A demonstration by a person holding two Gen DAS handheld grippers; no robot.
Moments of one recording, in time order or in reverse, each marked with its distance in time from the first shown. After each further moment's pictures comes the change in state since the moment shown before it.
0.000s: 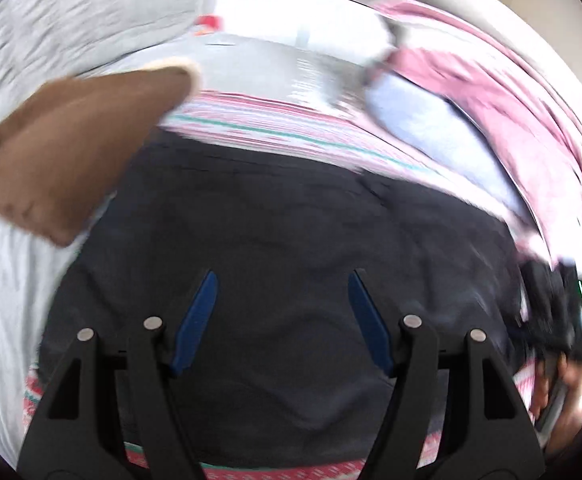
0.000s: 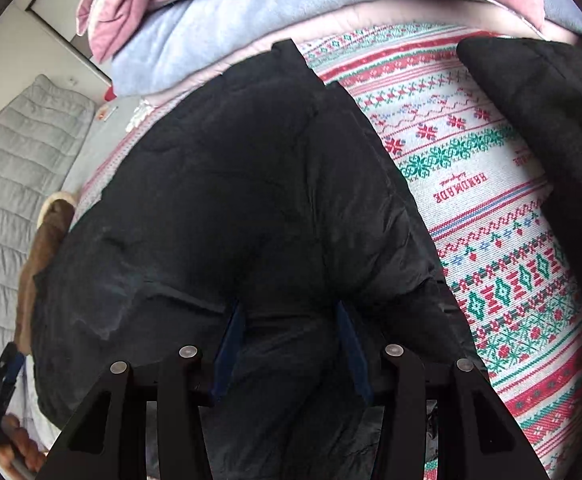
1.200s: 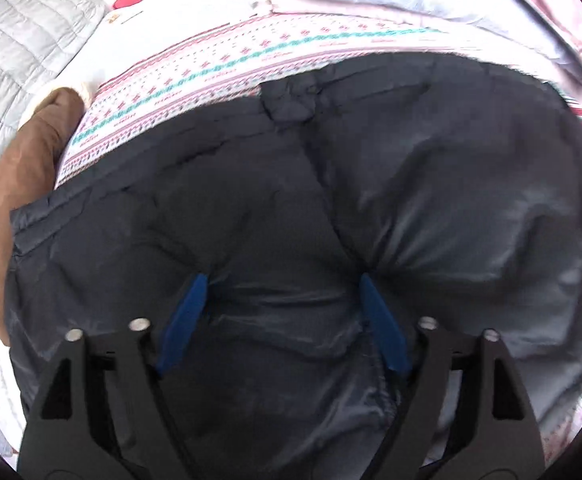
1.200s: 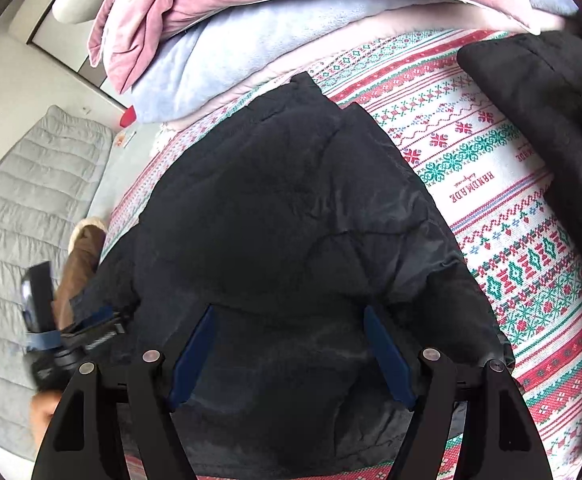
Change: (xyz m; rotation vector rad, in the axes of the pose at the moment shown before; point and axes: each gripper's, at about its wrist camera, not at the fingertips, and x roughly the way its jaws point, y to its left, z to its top) left arm 0.149 -0.108 0.028 0.342 0.327 0.223; right arm -0.032 0.004 -0.005 0.083 -0.041 0.111
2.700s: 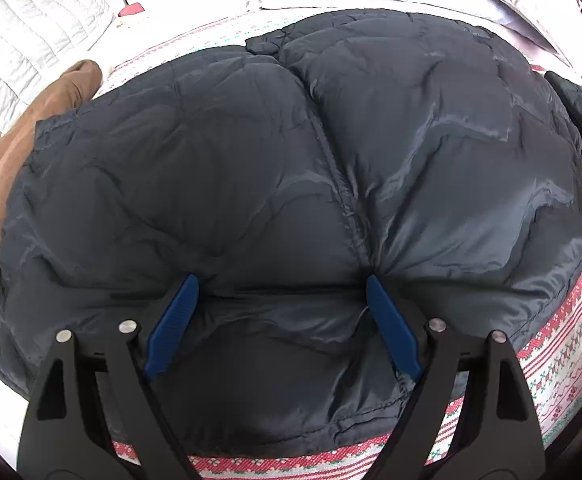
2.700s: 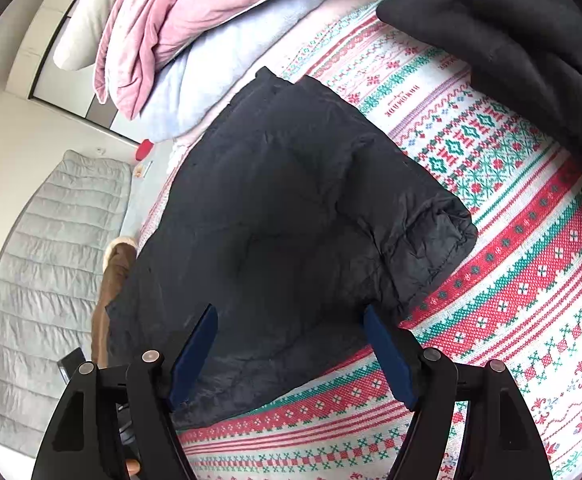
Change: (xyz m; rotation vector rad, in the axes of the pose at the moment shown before) left arm -0.035 -0.001 -0.109 0.022 -0.076 -0.038; right arm -0.041 -0.042 -0.072 0.167 -0.049 0.131
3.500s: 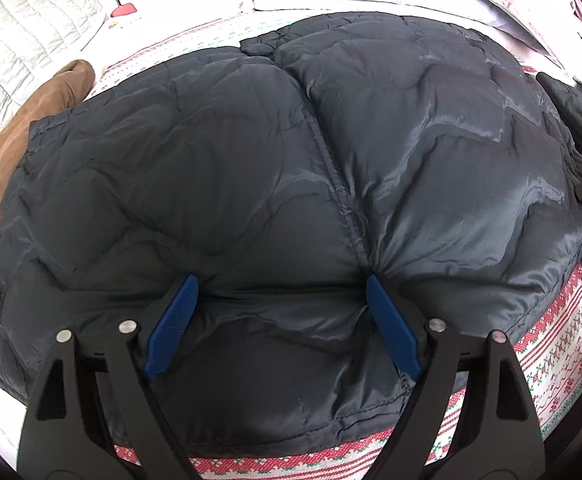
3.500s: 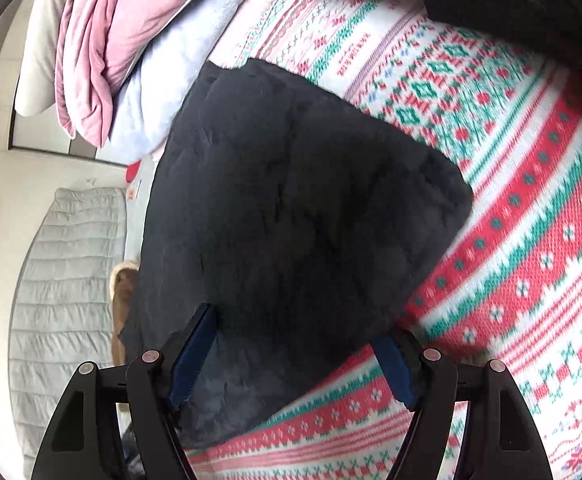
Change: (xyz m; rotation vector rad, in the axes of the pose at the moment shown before) left arm -0.001 0.003 -0.001 0.005 -0.004 -0.029; right arm 0.030 -0.025 0.012 0.189 0.034 0.040
